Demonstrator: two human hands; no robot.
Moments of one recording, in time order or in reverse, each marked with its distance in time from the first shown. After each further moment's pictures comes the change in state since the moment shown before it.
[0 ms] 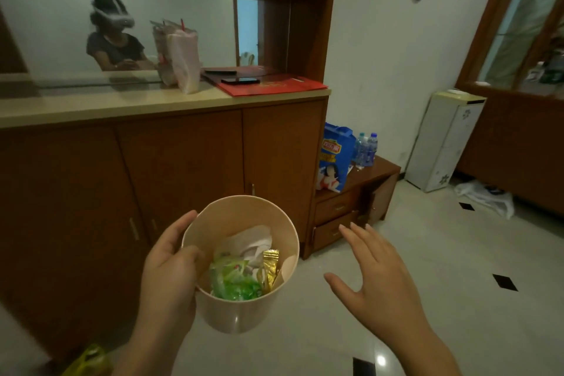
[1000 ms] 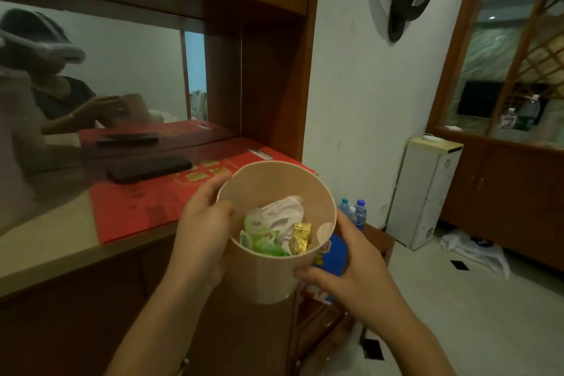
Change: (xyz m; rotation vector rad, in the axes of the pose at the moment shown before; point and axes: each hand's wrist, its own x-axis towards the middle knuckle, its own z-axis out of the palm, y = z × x) left_hand 0.450 0.089 0.366 -0.043 -0.352 0.164; right_hand 0.507 0.122 0.082 0.534 0.073 0.006
